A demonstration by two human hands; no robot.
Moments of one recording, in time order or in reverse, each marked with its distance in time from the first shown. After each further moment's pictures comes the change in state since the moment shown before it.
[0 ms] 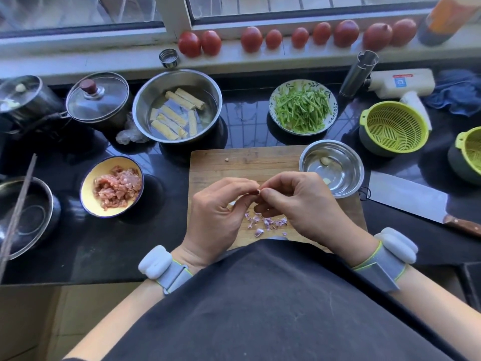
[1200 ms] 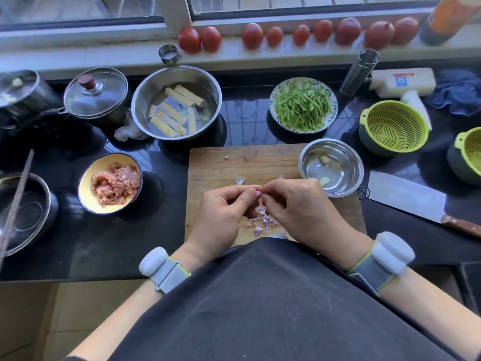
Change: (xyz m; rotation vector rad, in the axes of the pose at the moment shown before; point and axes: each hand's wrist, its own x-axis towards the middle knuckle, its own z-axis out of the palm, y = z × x) left_hand -0.004 0.004 0.010 -0.478 -0.109 -0.749; right_hand 0.003 0.021 -0.002 -0.670 0.140 -0.495
